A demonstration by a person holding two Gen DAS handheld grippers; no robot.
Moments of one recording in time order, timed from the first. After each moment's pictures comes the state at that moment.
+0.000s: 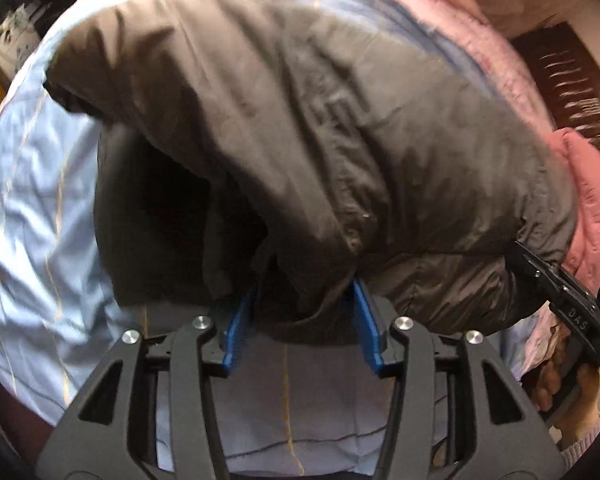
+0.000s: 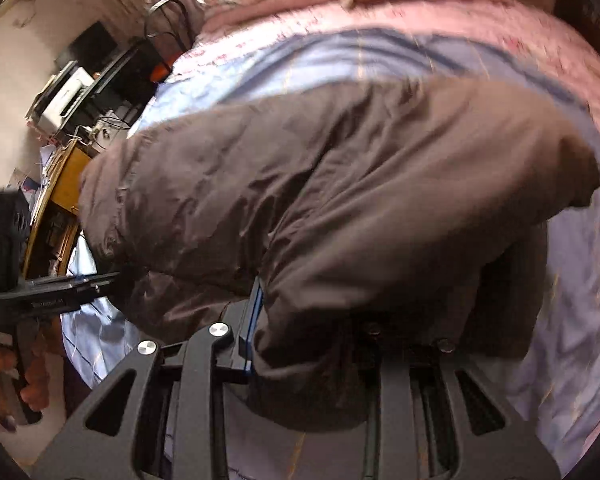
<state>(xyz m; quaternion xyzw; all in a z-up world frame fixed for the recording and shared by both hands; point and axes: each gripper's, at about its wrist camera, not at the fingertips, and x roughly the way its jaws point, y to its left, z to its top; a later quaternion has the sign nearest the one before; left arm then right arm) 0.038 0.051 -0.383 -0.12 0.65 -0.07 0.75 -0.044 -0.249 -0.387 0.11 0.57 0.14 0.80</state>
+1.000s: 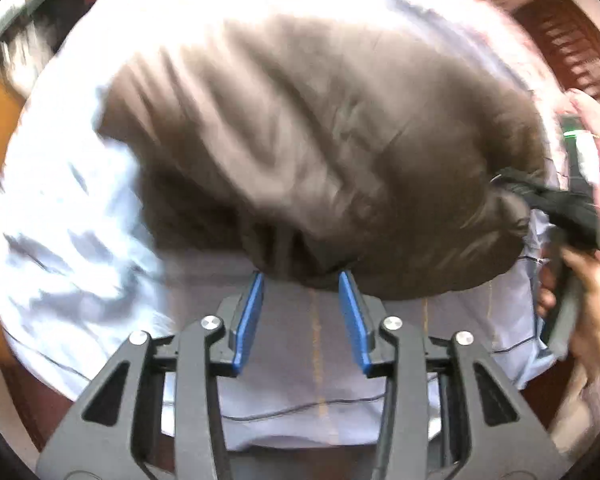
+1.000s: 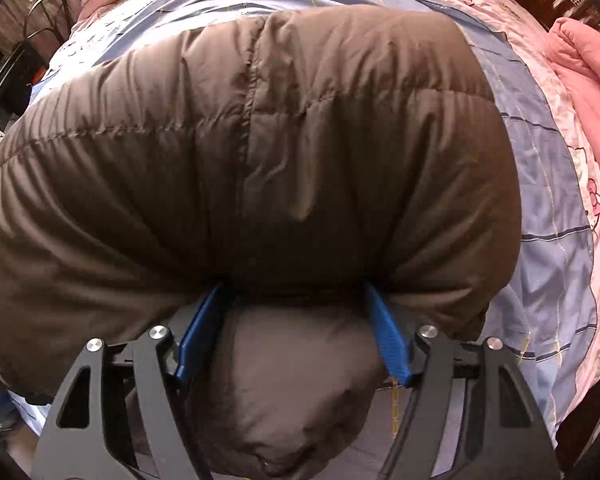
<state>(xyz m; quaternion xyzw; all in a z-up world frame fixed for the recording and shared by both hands) -0.035 0.018 -0.340 -0.02 0.60 -0.05 0.80 -0.003 -0.265 -0.433 0.07 0.62 -0.04 0.78</state>
